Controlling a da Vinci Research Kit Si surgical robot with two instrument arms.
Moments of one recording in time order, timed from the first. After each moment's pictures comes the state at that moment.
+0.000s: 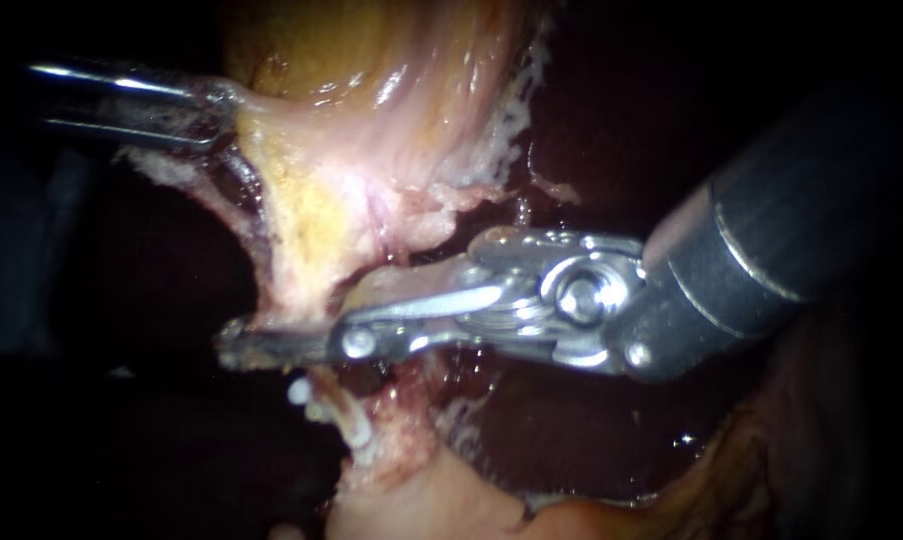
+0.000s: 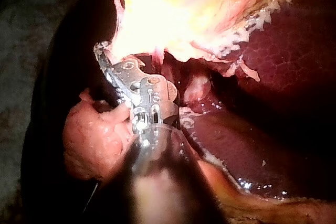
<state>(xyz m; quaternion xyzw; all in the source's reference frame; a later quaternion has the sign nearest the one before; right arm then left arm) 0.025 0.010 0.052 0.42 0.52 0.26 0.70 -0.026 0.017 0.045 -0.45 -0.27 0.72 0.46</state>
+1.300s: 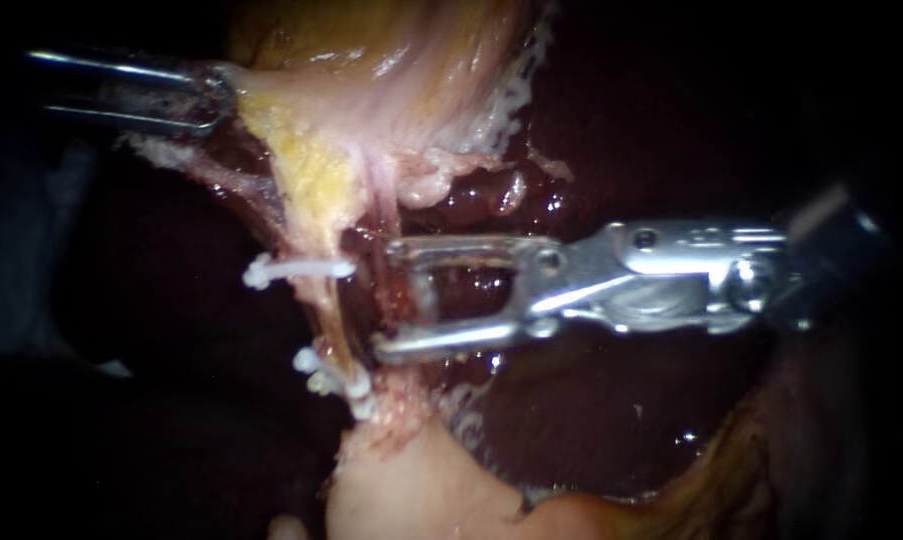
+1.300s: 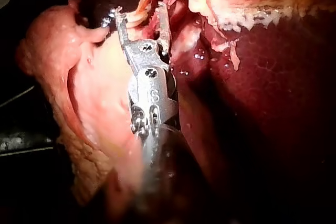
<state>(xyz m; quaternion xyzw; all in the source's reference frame) 0.011 0.011 0.055 0.23 0.61 0.14 0.75 -0.026 0.016 0.045 -0.45 -0.27 0.72 0.46</state>
